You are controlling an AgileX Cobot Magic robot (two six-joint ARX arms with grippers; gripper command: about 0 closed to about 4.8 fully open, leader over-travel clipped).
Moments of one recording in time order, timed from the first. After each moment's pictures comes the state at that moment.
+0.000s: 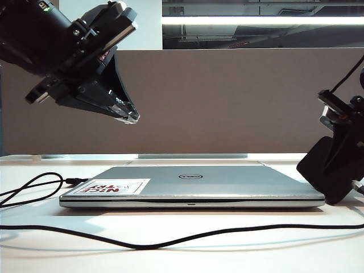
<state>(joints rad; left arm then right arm) -0.66 1.18 0.66 -0.08 0.12 -0.26 -0.10 1.81 1.20 -0.78 -0.64 0.00</state>
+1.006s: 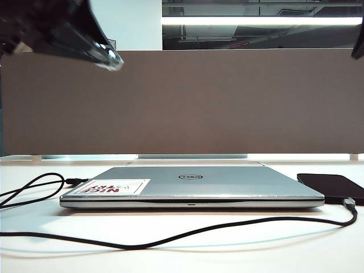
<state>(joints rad) -0.64 0.95 0.65 -0.12 0.12 -0.20 -0.02 1.20 1.20 -0.79 -0.26 0.00</state>
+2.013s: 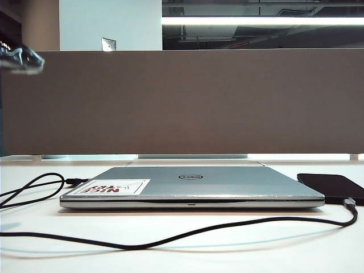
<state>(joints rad) -0.59 0.33 0.24 -0.10 0.12 -0.15 0.04 0.34 0.40 -0.29 -0.20 0.06</state>
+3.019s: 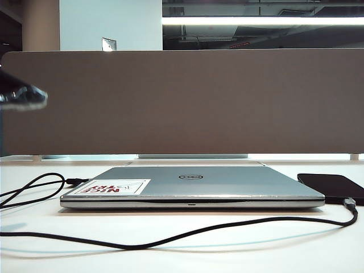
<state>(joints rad) -0.57 0.29 0.00 0.22 0.12 -0.13 0.04 0.25 0.26 -0.23 -0.22 0.06</state>
